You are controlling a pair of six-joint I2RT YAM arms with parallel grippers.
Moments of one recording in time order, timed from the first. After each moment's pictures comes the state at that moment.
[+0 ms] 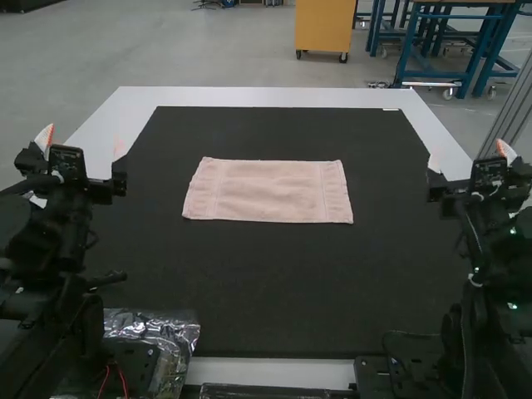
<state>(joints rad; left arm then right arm) -0.04 0.01 0.01 0.42 -0.17 0.44 -0.04 0.01 0.01 0.36 -0.03 -0.36</state>
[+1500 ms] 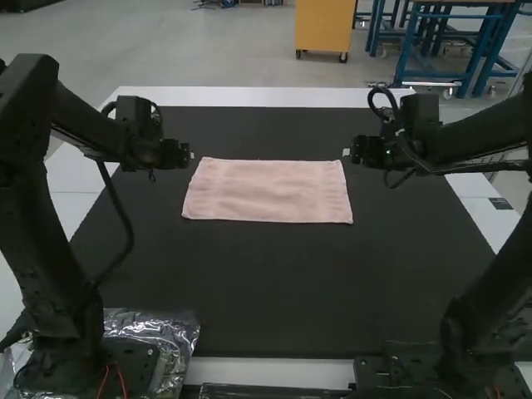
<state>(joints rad) 0.00 1.74 0.91 0.20 0.08 -0.06 0.17 1.62 0.85 0.17 -0.22 0.08</state>
